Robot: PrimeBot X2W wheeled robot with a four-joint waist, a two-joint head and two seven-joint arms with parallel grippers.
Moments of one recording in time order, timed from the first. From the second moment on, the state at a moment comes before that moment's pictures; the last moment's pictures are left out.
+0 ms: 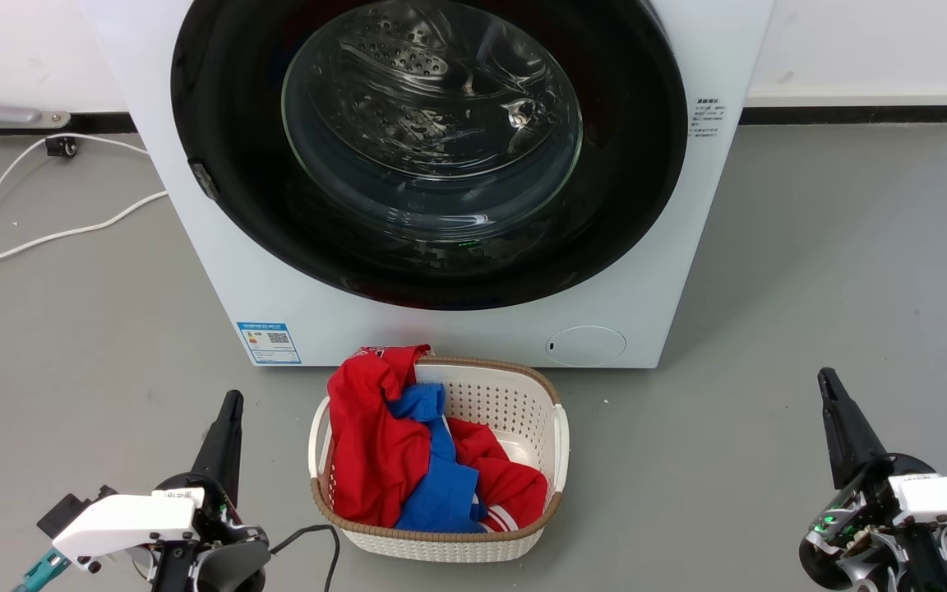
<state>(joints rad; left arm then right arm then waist) -0.10 0.05 0.11 0.25 -1.61 -0.13 0.11 -0.10 -0.05 -0.11 0.25 1.62 0.13 0.11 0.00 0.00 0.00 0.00</state>
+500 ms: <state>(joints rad) -0.10 0.05 0.11 0.25 -1.61 -0.13 0.11 -0.10 -0.05 -0.11 0.25 1.62 0.13 0.11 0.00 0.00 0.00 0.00</state>
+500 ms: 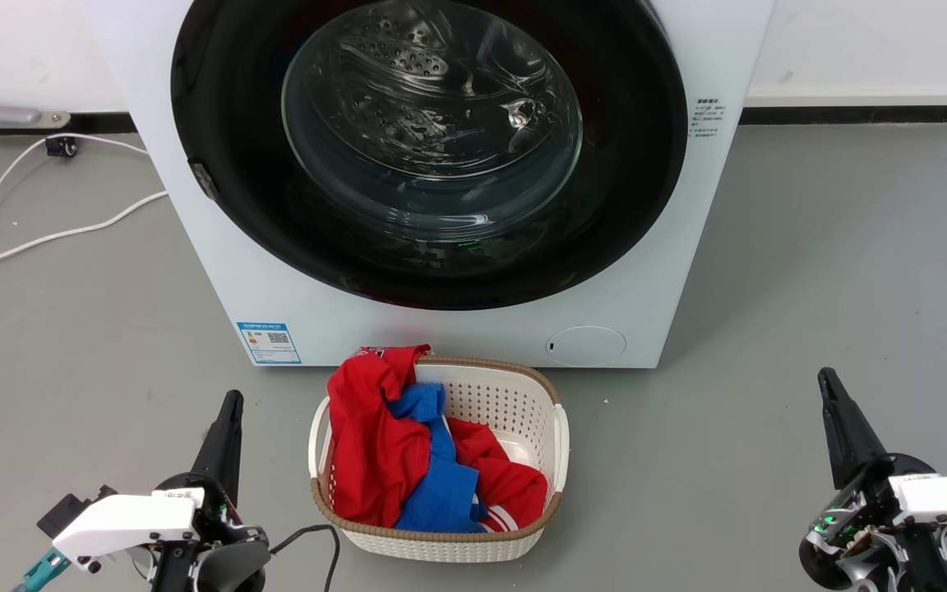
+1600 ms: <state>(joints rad) -0.05 0.04 0.13 0.22 -1.45 -0.11 0.04 -0.04 -0.05 -0.15 0.24 1.45 0.13 0.04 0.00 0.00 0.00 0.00</state>
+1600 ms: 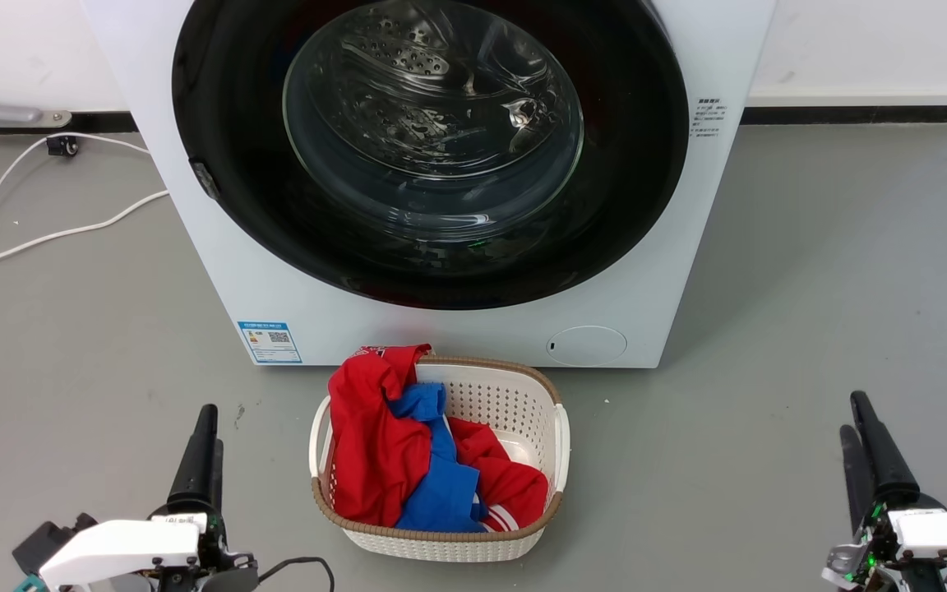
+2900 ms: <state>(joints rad) 0.02 0.08 -0.03 0.04 -0.66 0.08 -0.10 0.05 -0.05 -0.10 0.00 0.56 0.13 -0.10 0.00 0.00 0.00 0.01</state>
